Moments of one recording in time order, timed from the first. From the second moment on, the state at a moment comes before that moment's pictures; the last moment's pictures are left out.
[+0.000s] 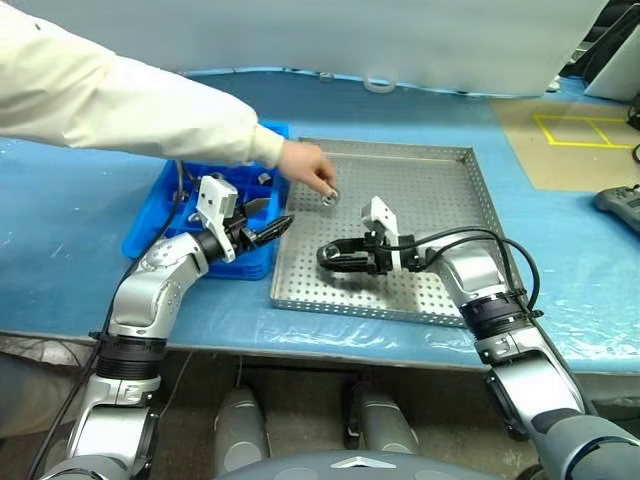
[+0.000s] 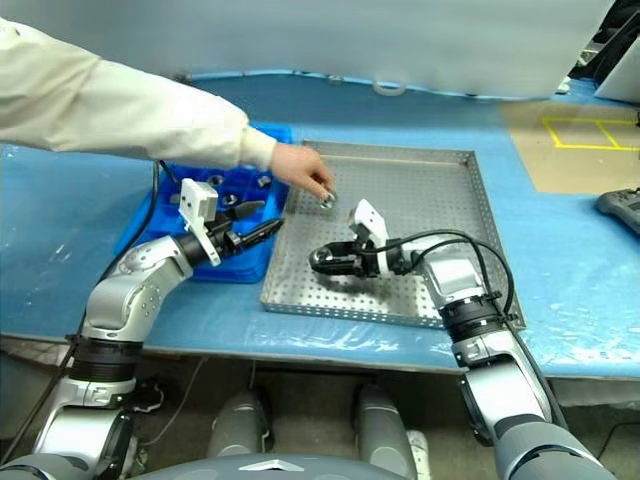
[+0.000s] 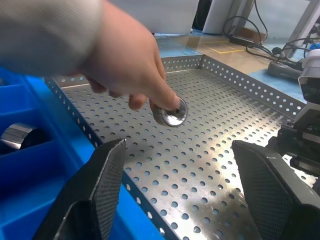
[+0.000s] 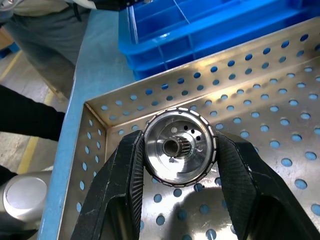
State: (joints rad) left arm -0.41 0.39 0.04 -0.06 -0.45 0.47 -0.71; right arm -0.64 -0.37 0.20 0.30 0.25 0.48 1.22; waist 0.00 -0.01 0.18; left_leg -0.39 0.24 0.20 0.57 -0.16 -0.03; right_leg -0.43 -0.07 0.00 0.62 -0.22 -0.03
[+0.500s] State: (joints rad) left arm -0.46 0.44 0.15 -0.15 -0.62 0.62 -0.67; right arm -0.82 -0.05 0.22 0.44 0.29 0.44 1.08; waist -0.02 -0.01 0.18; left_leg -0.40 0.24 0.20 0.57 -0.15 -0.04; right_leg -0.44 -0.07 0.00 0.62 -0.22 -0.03
